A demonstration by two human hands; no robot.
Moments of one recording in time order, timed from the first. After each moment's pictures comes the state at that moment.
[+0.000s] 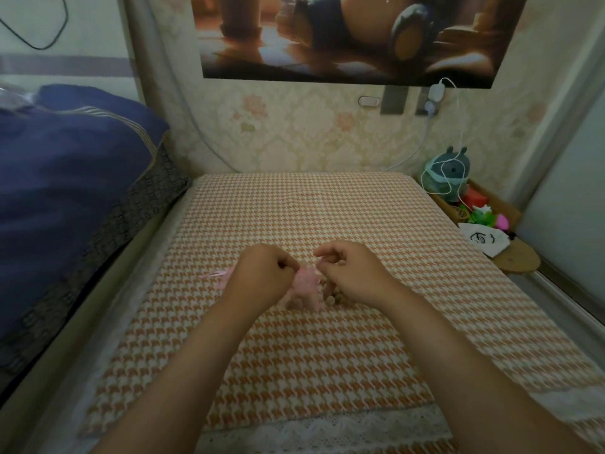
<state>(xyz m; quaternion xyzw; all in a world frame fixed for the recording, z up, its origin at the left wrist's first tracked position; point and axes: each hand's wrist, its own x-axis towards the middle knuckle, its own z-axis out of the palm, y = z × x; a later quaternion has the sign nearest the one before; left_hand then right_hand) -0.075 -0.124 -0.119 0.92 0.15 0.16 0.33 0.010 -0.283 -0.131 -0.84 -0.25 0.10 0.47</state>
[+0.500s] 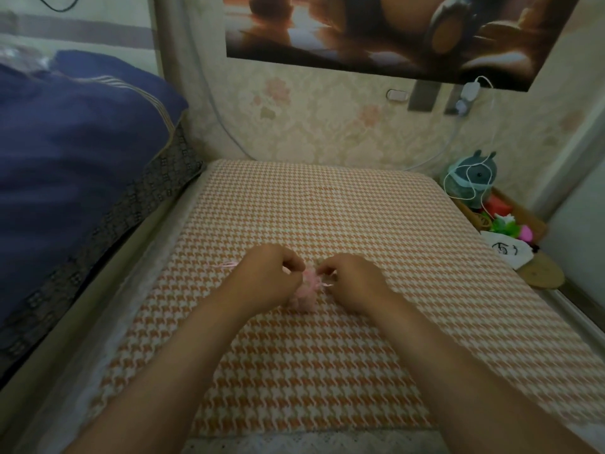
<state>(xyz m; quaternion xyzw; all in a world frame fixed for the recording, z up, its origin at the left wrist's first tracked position) -0.079 -0.087 -0.134 0.94 0.11 0.11 0.32 0.037 -0.238 -0.176 -0.93 -0.33 0.00 0.15</state>
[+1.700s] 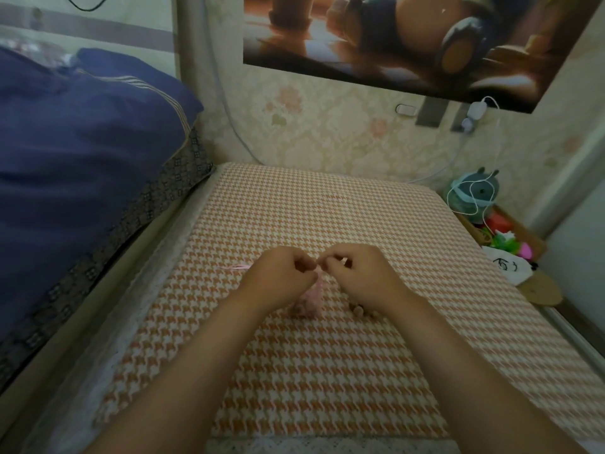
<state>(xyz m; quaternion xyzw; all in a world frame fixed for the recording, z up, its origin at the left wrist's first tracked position) -0.072 -0.078 -0.142 0.90 0.14 0.11 0.39 0.018 -0.232 -0.136 -0.87 -0.37 0.00 0.32</state>
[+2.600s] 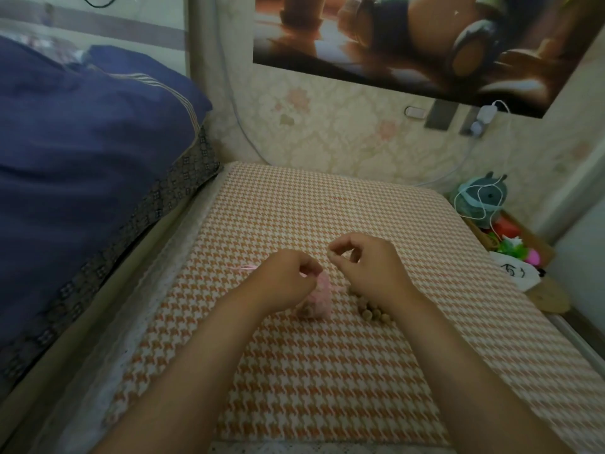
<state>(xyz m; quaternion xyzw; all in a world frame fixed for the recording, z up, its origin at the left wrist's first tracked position) -0.075 -0.063 -0.143 0.92 0.08 0.08 0.38 0.023 -0.220 -0.134 -0.87 -0.34 -0.07 0.35</state>
